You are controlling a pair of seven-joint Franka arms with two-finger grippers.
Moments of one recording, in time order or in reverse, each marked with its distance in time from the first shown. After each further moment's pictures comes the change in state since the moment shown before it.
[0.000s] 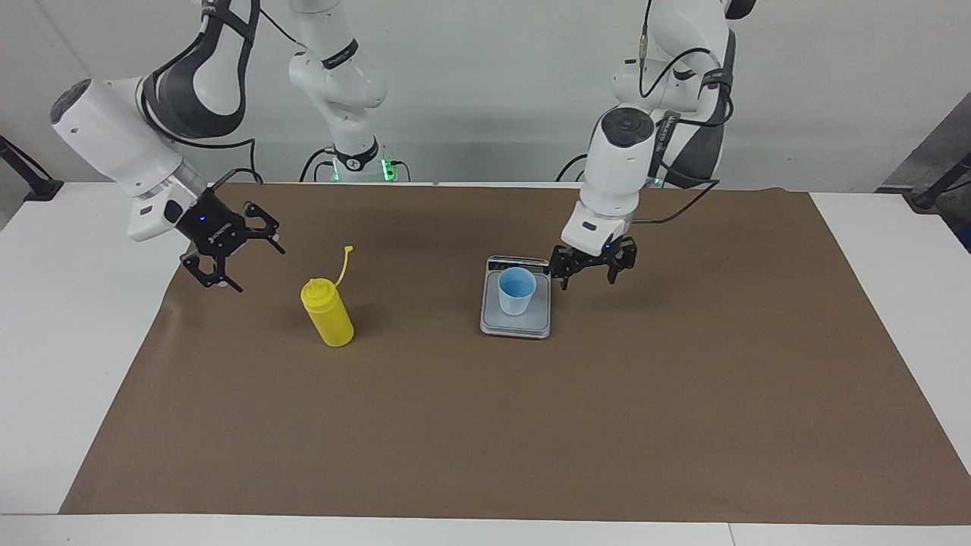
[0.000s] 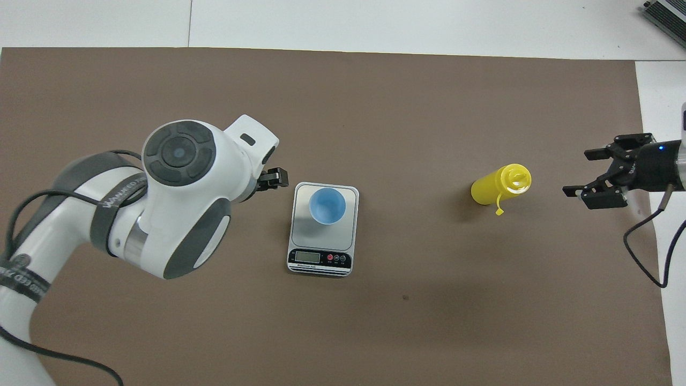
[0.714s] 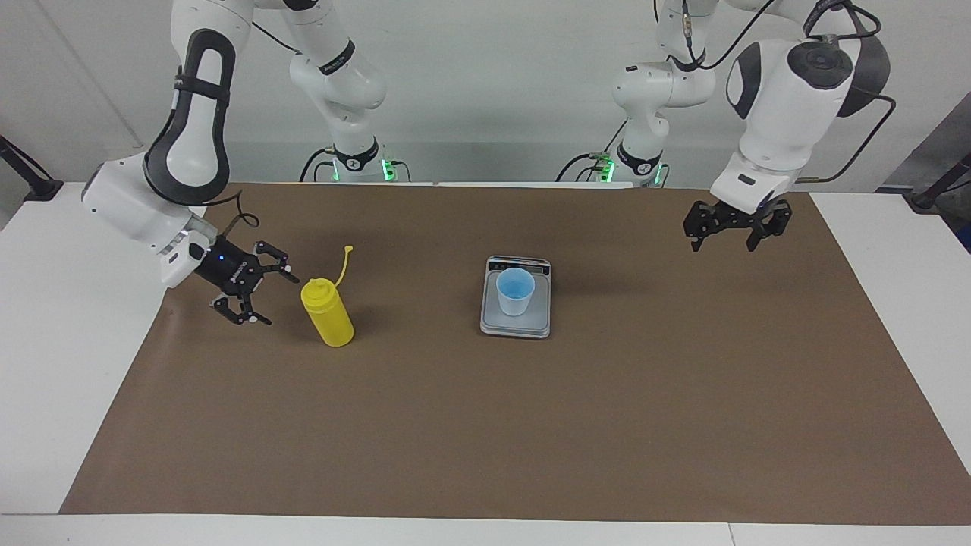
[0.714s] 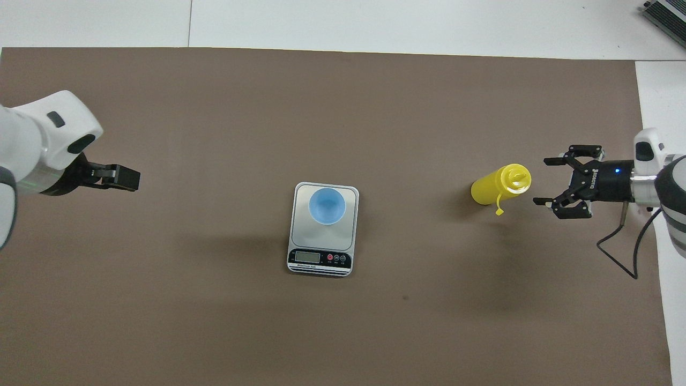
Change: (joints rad) left arm 0.330 -0.178 0.010 0.037 -0.018 -0.253 0.541; right arm -0.014 0.113 0.002 -0.133 0.286 0.135 -0.511
